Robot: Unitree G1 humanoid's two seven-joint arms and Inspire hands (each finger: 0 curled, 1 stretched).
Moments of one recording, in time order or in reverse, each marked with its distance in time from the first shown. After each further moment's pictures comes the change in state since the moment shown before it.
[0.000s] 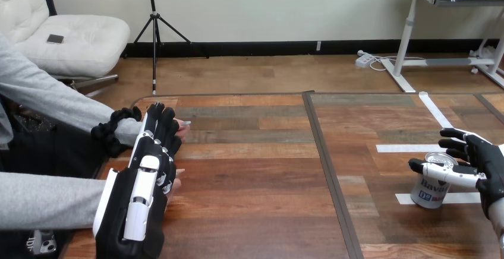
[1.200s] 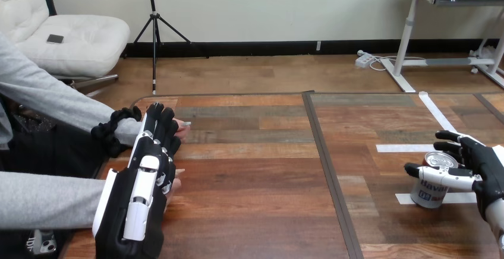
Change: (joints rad) left arm 0.000 0.000 0.001 0.000 0.002 0.002 0.007; right arm 0.000 -0.001 0.015 0.000 0.003 0.013 0.032
